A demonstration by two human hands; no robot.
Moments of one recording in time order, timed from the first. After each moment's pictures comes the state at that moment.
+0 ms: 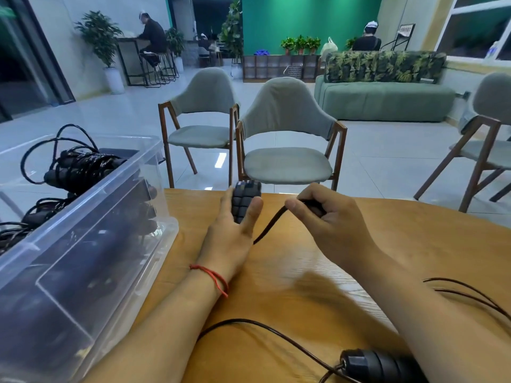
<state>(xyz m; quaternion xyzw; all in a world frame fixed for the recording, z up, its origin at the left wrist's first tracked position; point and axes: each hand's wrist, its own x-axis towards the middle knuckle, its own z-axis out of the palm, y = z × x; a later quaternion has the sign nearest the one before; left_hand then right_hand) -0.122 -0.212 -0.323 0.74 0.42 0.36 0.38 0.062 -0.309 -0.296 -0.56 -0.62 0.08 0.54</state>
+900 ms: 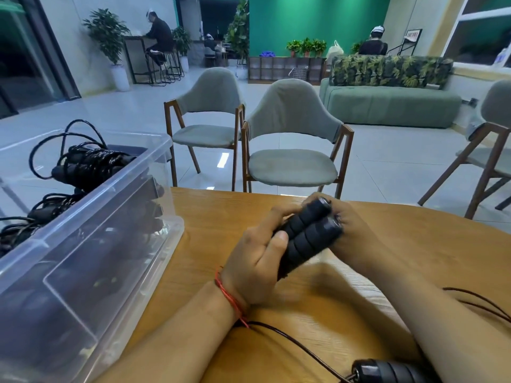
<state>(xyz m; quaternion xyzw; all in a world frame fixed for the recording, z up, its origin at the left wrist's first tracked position) -0.118 -0.239 -0.328 0.81 0.11 0.39 0.43 0.074 -0.299 -0.296 -0.50 -0.56 0.36 0.55</state>
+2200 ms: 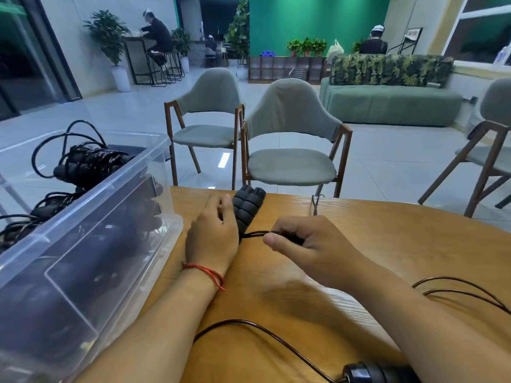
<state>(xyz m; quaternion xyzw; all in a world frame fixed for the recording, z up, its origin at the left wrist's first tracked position) -0.136 -0.190 -0.339 0.71 0.50 0.45 0.21 0.039 -0.315 -0.304 -0.53 -0.73 0.17 0.40</state>
